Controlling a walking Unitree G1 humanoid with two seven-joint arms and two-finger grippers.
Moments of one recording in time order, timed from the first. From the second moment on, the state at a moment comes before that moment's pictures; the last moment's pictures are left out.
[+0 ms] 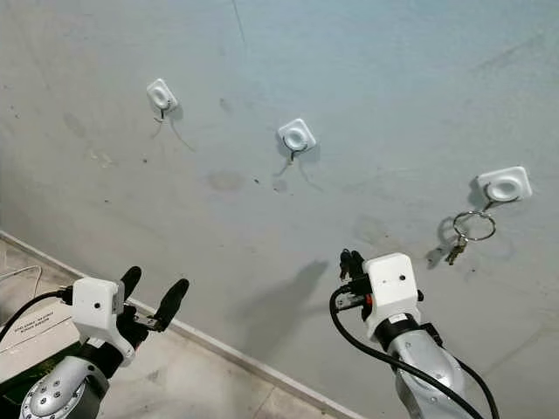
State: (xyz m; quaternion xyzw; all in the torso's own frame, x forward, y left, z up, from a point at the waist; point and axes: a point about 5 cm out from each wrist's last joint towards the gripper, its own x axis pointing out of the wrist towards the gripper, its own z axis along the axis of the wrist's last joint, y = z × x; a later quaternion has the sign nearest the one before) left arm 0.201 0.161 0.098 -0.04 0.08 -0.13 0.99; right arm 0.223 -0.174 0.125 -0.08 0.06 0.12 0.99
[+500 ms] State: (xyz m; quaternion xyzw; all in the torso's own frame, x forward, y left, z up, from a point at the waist) left arm 0.202 0.161 0.099 -0.04 0.08 -0.13 0.99; right arm 0.226 -0.173 0.124 -0.08 0.06 0.12 0.99
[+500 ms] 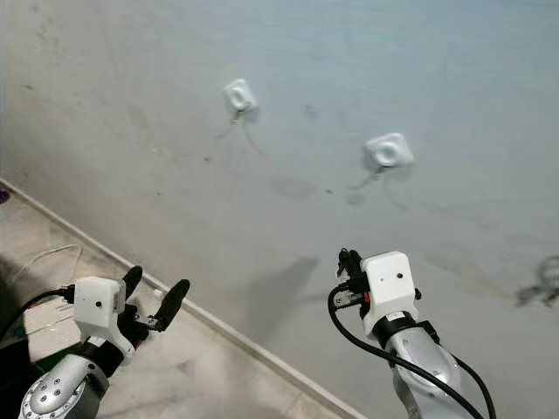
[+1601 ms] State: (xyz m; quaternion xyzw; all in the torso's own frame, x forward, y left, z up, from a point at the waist) left arm 0.215 0.148 0.104 -0.05 0.07 -0.15 0.98; right arm 0.230 -0.178 0.128 -0.09 0.06 0.11 0.99
